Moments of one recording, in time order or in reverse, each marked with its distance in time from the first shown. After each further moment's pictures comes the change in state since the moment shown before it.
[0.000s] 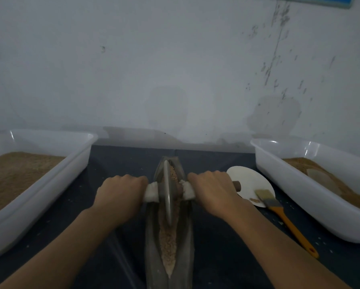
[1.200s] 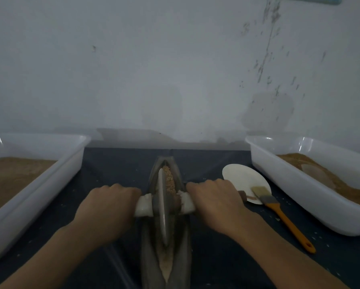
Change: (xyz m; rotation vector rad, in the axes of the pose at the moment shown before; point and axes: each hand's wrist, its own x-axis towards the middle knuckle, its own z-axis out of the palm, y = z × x) left_hand -0.023 -0.002 -0.015 -0.046 -0.056 0.031; right_hand -0.030 -0.007 -0.012 0.014 0.027 -0.048
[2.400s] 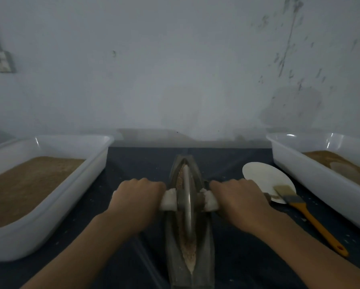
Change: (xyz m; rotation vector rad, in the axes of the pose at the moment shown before) left_hand 0.003 0.004 -0.006 0.028 0.007 0.044; right_hand -0.006 0.001 0.000 0.054 -0.055 0.020
